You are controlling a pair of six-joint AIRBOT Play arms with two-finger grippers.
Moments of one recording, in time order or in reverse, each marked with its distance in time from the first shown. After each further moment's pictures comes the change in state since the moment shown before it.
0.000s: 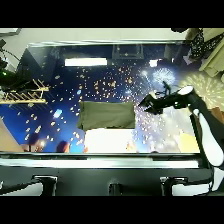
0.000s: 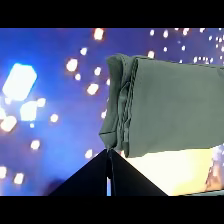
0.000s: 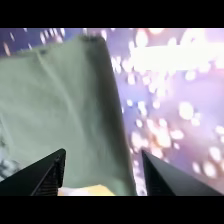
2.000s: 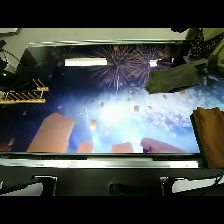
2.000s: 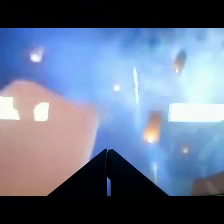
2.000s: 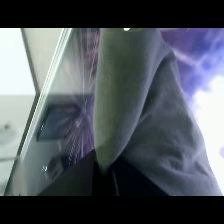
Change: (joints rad) left arm 0.000 -0.002 0.000 0.041 0.003 0.026; right arm -0.493 -0.037 0.476 0.138 -0.166 0.232
